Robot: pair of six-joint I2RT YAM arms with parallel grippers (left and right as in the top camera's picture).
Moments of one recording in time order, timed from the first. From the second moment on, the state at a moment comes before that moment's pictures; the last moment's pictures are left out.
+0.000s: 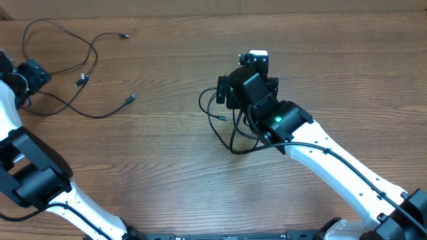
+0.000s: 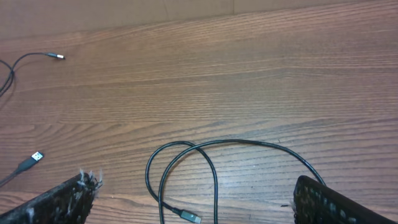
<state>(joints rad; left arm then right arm) 0.63 2.13 1.85 -0.78 0.22 -0.14 0.67 1.54 1.27 -0.48 0.39 0.55</state>
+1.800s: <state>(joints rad) 0.48 2.08 1.82 -0.96 0.43 0.39 0.67 1.54 1.27 -0.48 0.39 0.55</state>
